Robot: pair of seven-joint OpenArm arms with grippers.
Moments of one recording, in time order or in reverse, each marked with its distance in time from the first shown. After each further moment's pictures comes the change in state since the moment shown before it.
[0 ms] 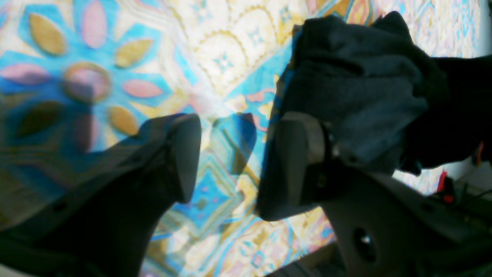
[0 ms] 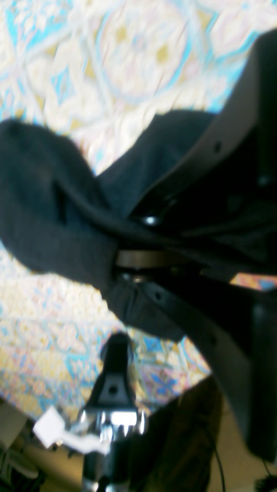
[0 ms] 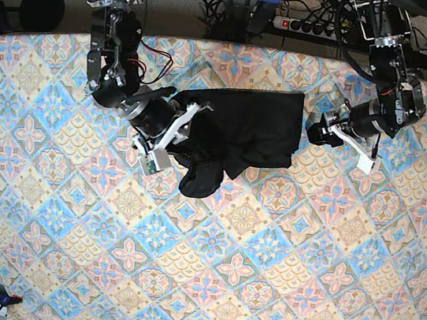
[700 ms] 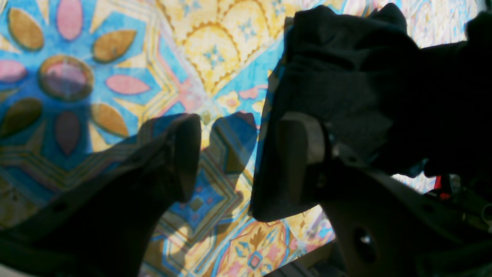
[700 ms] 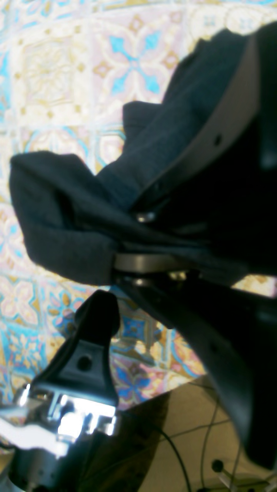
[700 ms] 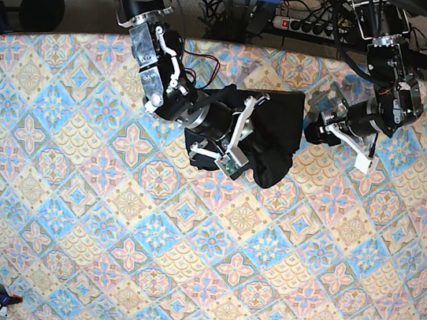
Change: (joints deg) left arm 0.0 0.2 0.0 0.0 0.0 0.0 -0.1; right arm 6.0 -4.9 -17.5 -8.0 -15.6 0.4 3.8
